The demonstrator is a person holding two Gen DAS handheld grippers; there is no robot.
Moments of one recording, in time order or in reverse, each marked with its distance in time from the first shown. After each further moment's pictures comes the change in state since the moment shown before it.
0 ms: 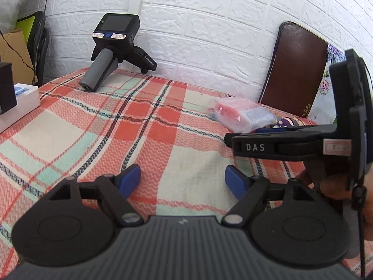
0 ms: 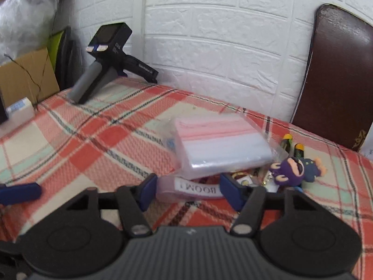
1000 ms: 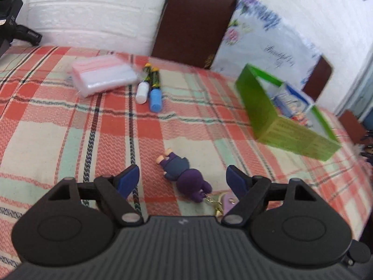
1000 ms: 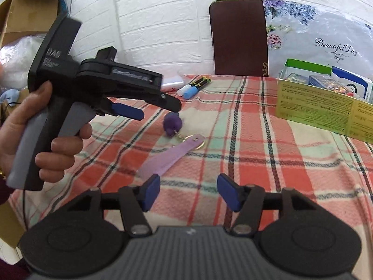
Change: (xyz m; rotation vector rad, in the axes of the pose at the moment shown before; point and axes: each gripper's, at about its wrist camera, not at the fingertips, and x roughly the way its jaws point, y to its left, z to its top) left arm 0.003 -0.131 0.012 0.079 0.308 -0.314; right arm -0.234 -0.062 -0.163 0.229 -0.016 -0.033
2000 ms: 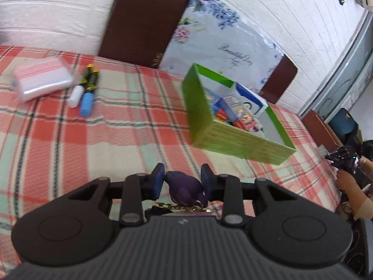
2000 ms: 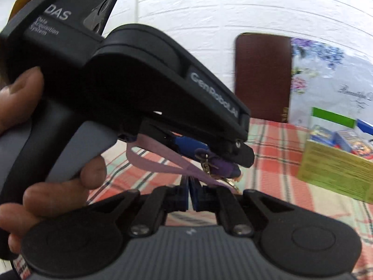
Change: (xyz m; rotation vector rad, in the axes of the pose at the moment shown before) left arm 0.000 -0.065 0.012 0.004 0.009 -0.236; right arm 0.022 0.013 0.034 -0.122 -0.165 0.023
